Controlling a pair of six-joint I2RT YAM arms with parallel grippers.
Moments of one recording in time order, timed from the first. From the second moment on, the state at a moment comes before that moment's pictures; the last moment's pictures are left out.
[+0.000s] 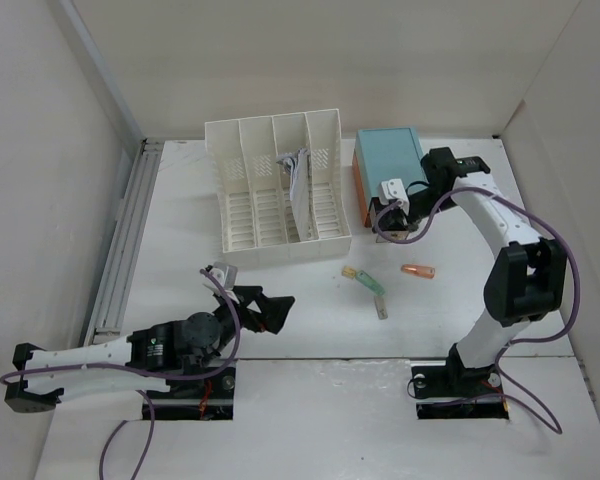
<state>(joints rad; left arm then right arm) -1.43 0.34 0.39 -0.24 -0.78 -0.66 0.16 1.69 1.48 -1.26 -1.05 -1.67</state>
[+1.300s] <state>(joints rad) -1.43 0.33 0.39 -0.24 -0.78 -0.66 0.24 1.77 1.44 -1.26 -0.78 -1.56</state>
